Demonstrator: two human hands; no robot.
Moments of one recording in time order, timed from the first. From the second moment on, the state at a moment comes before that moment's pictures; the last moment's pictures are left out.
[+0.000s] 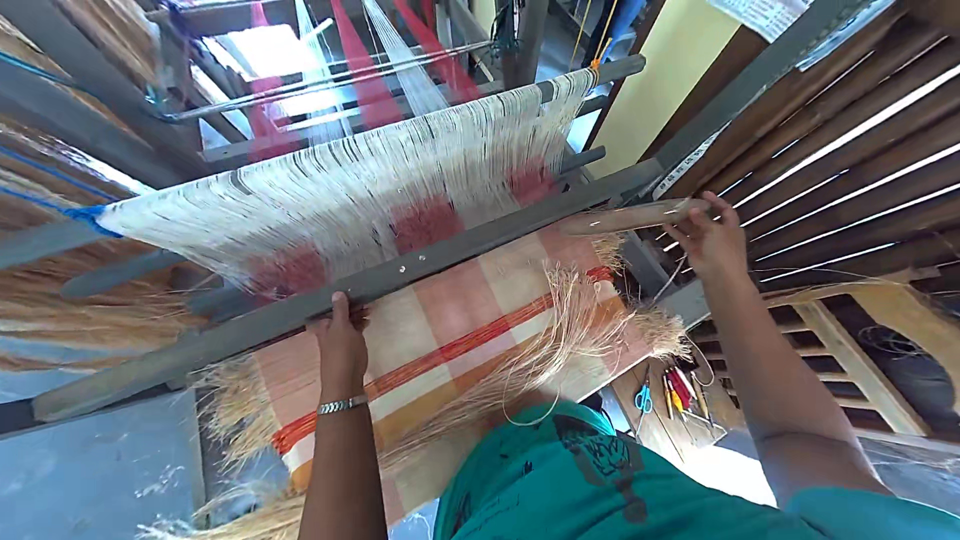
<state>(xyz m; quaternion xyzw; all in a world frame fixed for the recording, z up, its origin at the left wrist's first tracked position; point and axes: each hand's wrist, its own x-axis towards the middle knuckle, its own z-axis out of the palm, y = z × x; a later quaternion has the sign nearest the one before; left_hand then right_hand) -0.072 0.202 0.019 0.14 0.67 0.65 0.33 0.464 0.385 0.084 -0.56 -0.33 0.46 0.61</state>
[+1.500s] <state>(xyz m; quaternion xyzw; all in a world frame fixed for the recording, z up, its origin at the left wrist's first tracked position) -0.120 0.254 0.035 0.17 0.71 0.60 0.32 0.295 0.560 -0.007 -0.49 -0.50 0.71 0.09</state>
